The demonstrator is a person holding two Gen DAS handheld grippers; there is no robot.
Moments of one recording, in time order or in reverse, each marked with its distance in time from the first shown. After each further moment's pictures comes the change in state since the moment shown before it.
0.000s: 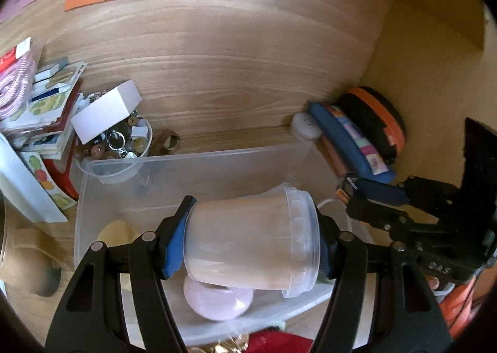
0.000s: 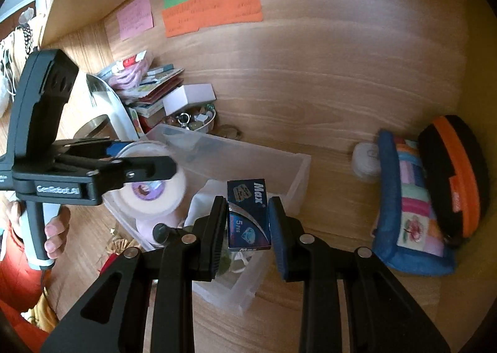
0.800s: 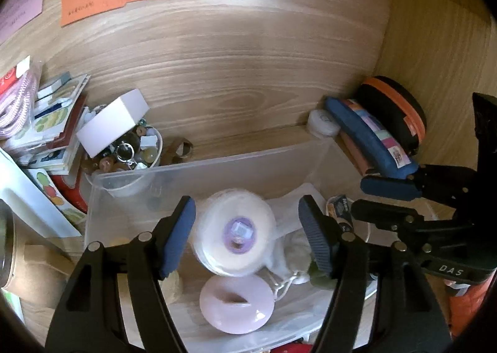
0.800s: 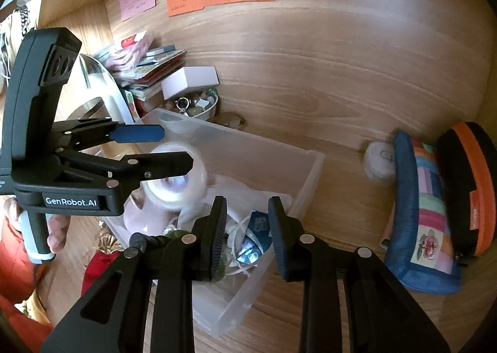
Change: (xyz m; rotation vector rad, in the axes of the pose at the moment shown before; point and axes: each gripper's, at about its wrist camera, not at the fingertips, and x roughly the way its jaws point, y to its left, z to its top) left arm 0.008 -0.006 -0.002 0.067 -0.024 0.086; right arm 0.027 0.002 0.004 -0.051 0.054 -0.002
